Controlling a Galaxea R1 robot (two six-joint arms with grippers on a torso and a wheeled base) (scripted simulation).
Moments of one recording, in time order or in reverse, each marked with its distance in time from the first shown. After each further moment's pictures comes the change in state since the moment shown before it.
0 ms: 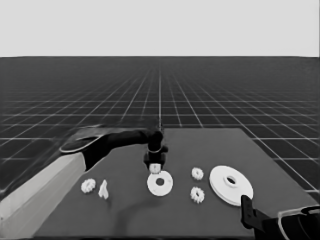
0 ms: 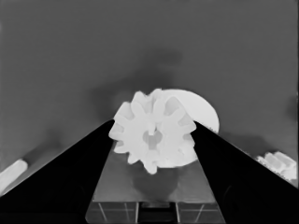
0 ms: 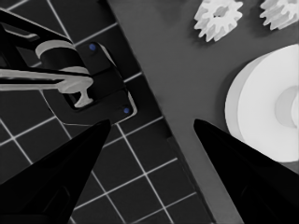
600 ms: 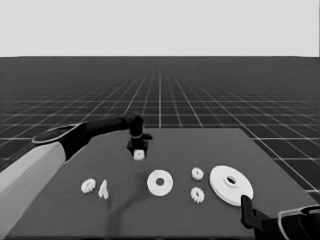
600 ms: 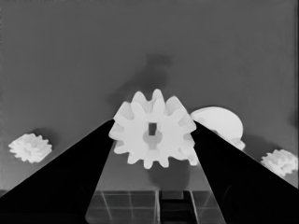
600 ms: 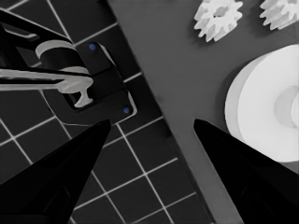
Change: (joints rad) left arm -0.106 -0.154 -0.034 -0.113 0.016 0.195; right arm 0.000 0.000 0.000 0.000 0.000 0.000
